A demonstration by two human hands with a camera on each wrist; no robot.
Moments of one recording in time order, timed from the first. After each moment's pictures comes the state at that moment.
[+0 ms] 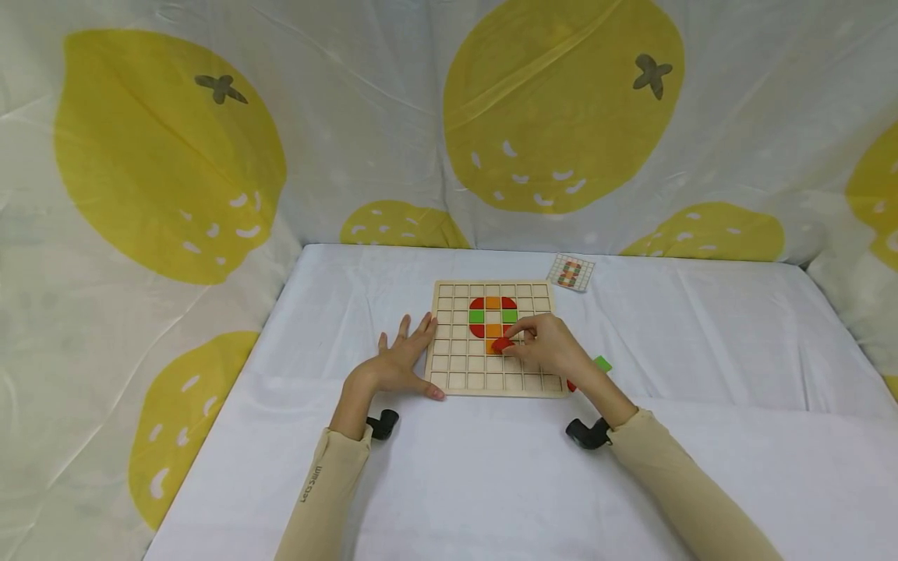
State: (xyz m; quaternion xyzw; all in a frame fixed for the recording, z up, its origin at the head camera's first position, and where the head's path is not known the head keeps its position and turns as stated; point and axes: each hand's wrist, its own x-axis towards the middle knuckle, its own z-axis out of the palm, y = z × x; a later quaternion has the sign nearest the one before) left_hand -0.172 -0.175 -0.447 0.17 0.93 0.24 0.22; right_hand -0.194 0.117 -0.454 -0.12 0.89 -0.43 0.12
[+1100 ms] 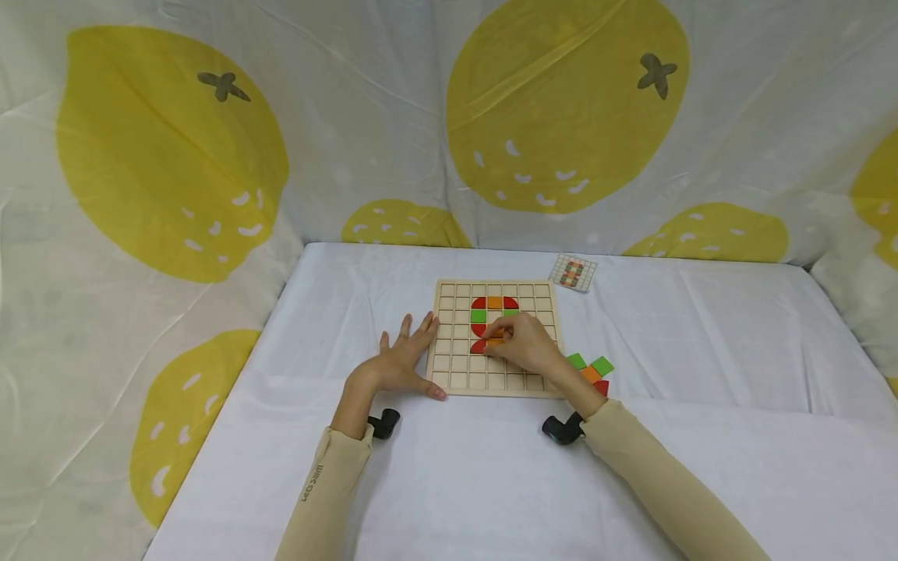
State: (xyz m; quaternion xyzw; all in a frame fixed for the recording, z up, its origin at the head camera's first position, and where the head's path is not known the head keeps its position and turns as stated) left_hand -0.173 -0.176 -0.448 0.16 0.93 0.23 0.22; right_hand -0.202 0.081 -0.462 -0.13 0.88 -0.44 0.13
